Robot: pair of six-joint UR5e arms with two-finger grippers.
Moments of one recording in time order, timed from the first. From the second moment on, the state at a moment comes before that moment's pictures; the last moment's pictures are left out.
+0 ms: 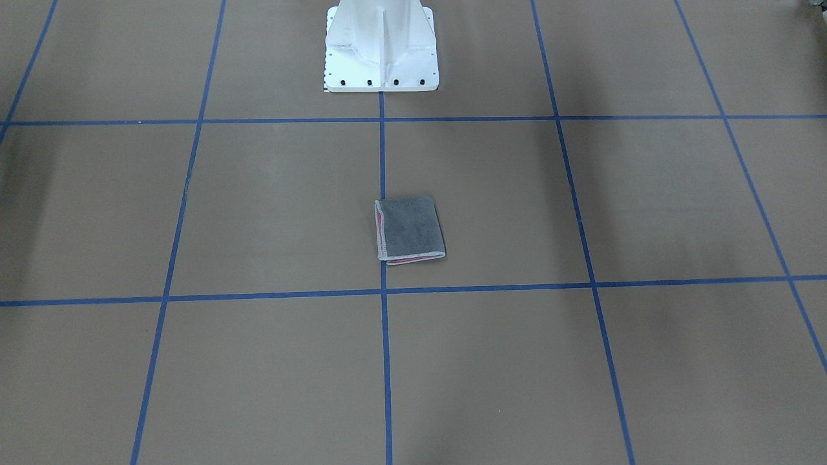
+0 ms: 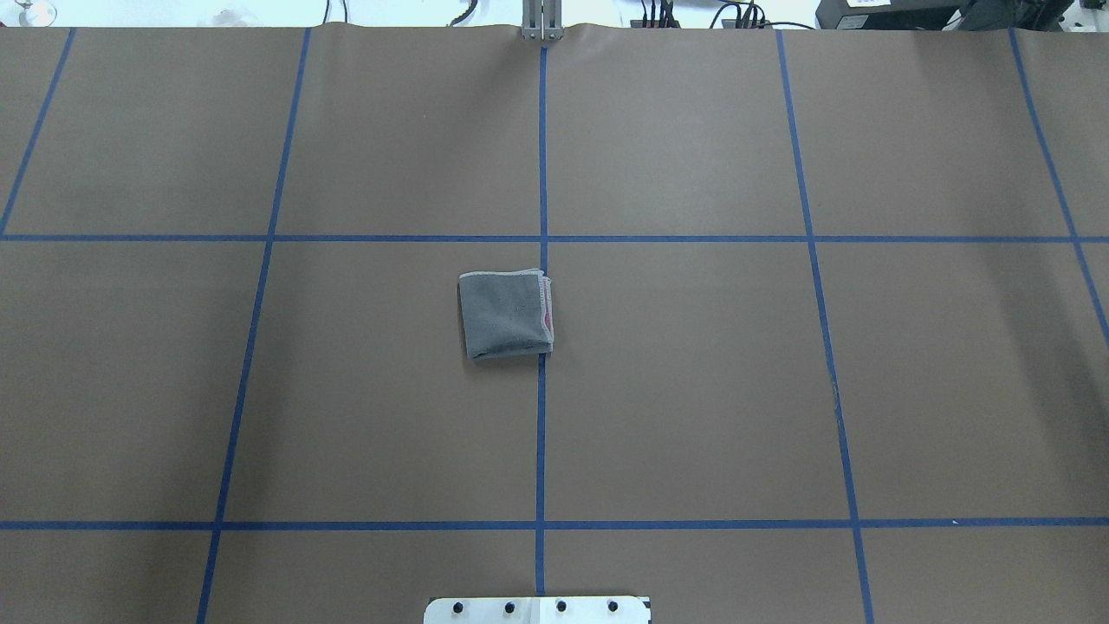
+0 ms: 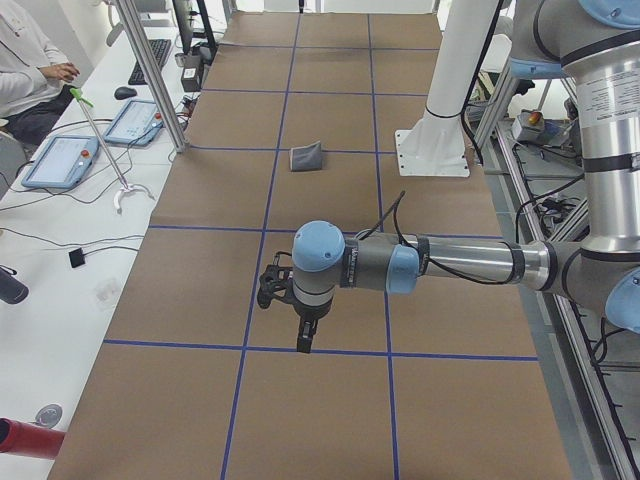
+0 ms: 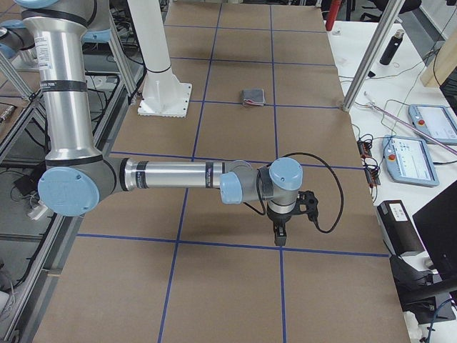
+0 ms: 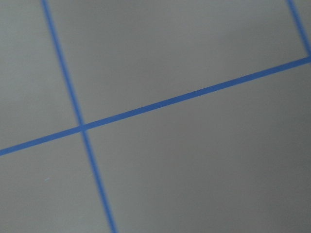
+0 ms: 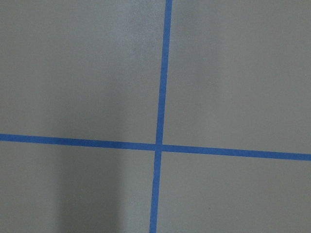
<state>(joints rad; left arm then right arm) -1.61 -1.34 -1.84 -1.62 -2.33 0.09 1.51 -1.49 1.53 -1.45 2.29 0.09</state>
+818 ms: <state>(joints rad) -1.62 -1.36 -1.81 -1.64 -2.34 0.09 1.50 -1.49 1.53 -1.44 2.29 0.09</state>
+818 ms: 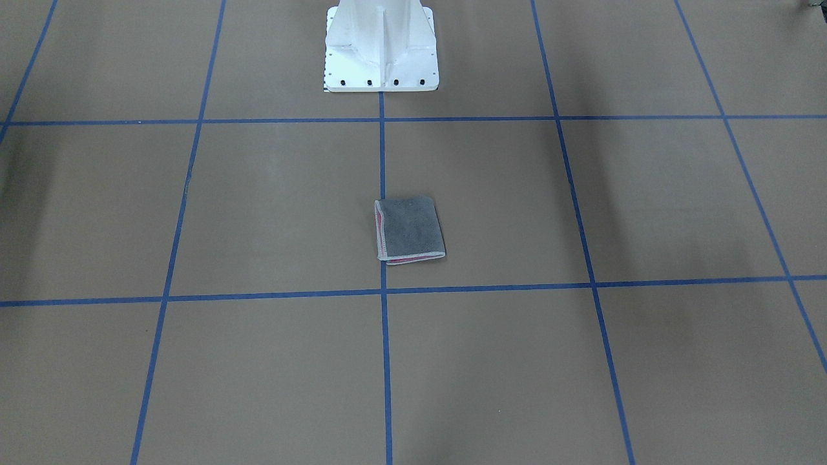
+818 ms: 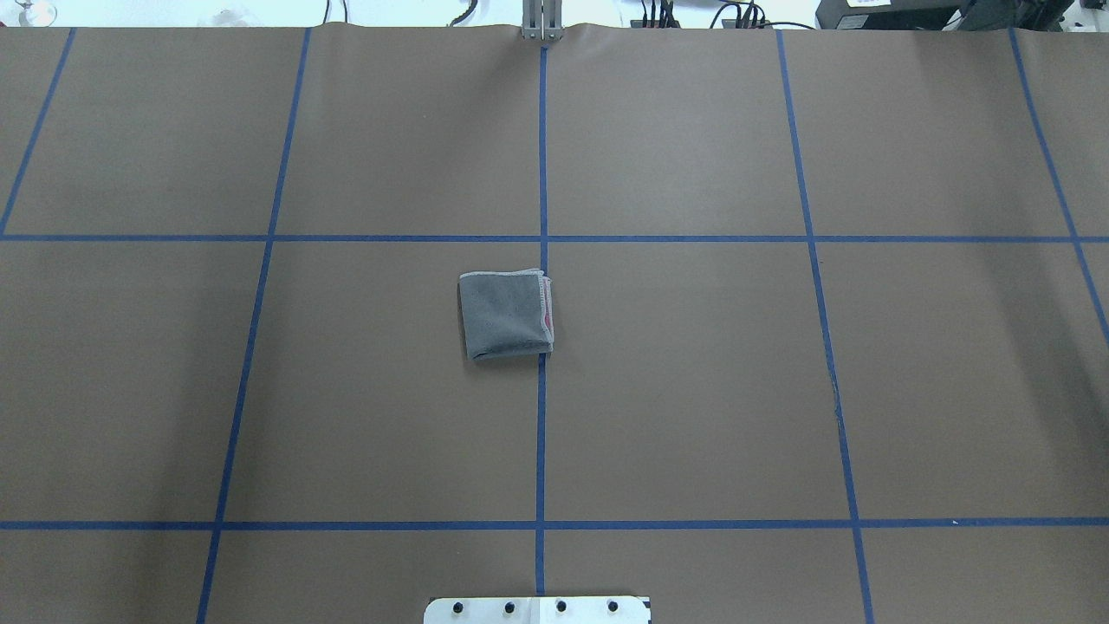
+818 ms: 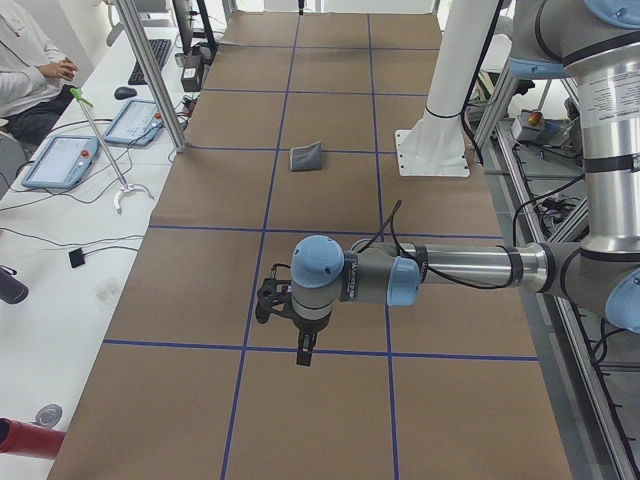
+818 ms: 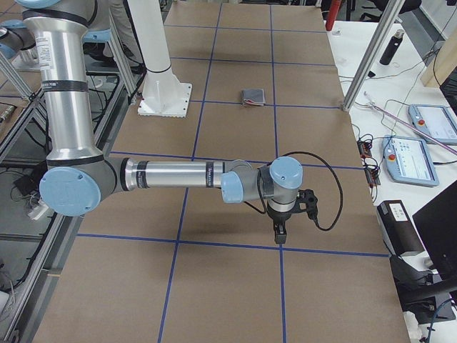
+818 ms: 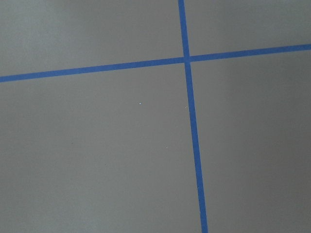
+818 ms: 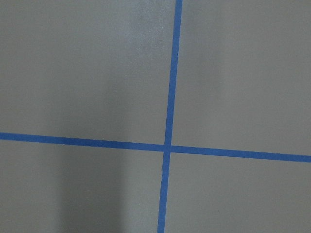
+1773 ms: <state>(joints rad) -1.62 -1.35 -1.84 -1.64 -2.34 0.08 1.50 -1.49 1.53 -1.44 2.29 0.09</state>
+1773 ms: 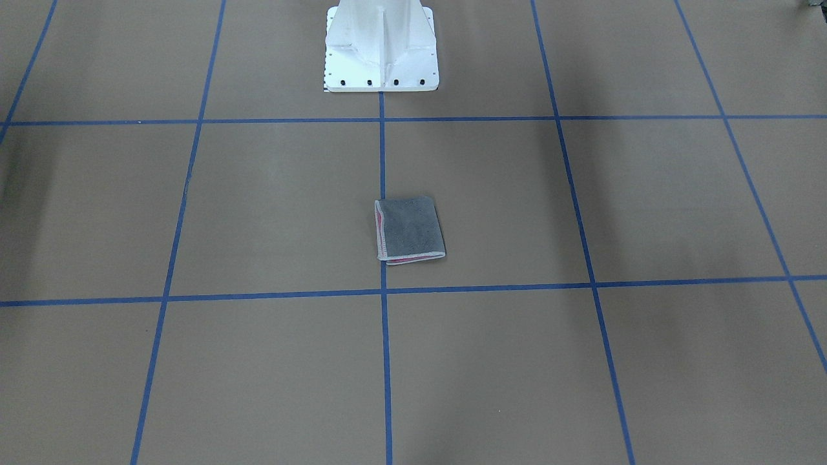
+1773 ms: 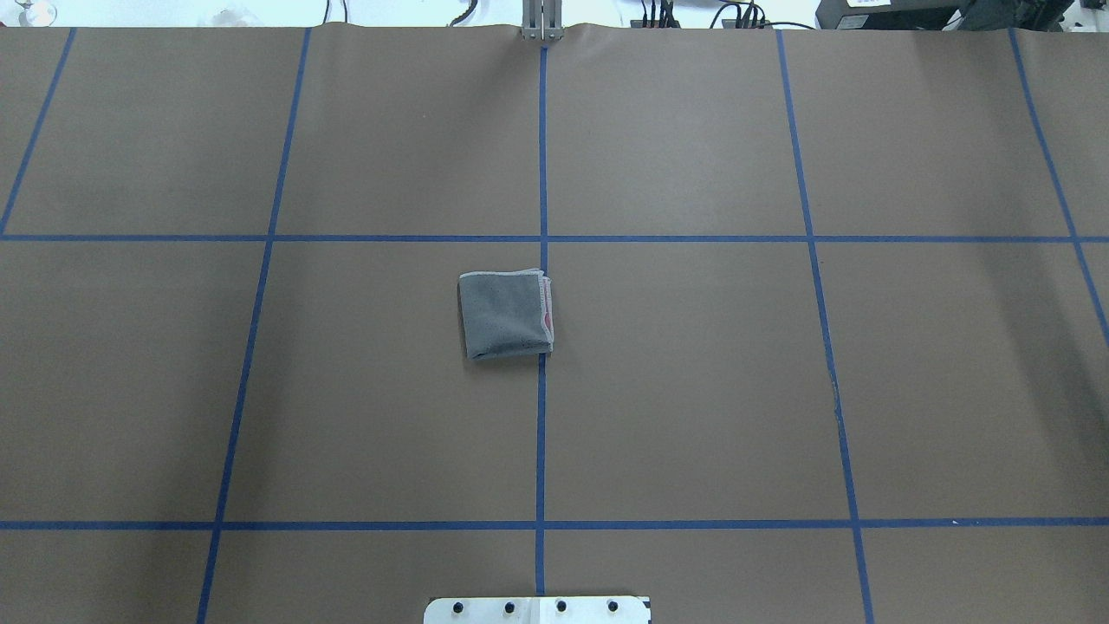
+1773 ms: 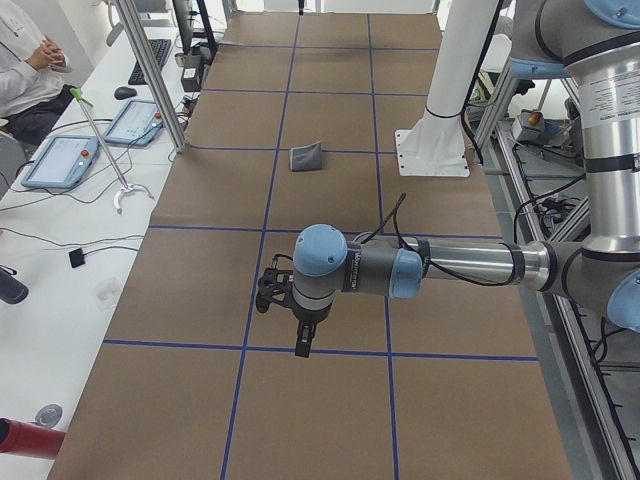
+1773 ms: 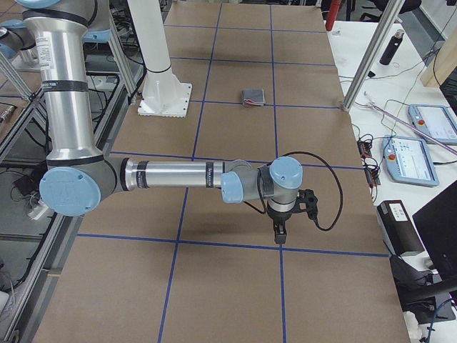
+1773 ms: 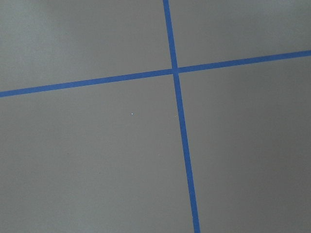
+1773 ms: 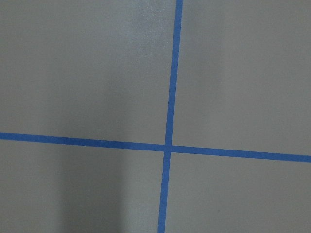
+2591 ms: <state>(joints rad) -1.62 -1.35 -1.84 -1.64 -2.34 0.08 1.49 -1.49 1.54 -1.44 2.29 0.14</state>
